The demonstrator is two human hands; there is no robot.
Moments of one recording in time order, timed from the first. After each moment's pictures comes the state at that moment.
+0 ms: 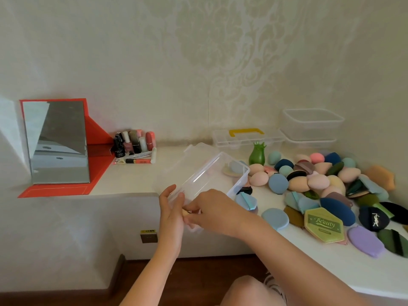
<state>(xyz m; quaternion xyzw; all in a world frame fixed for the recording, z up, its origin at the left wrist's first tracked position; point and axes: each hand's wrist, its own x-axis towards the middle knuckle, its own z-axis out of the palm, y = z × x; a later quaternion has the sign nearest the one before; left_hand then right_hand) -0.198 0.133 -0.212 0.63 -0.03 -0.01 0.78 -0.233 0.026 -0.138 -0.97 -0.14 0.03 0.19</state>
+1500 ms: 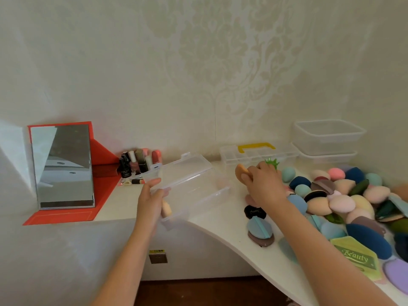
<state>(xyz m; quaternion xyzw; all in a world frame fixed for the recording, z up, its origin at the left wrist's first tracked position) -0.090 0.171 -0.179 0.69 0.01 0.04 0.73 -0.146 -0.086 -0.150 -0.97 0.14 -0.20 0.03</state>
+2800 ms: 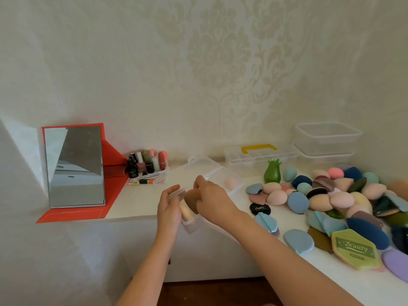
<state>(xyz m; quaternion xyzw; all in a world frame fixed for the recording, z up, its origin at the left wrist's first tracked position) -0.124 0.157 -0.184 0.67 0.00 0.03 0.74 -0.159 0.046 -0.134 -0.96 -0.03 -0.08 0.28</state>
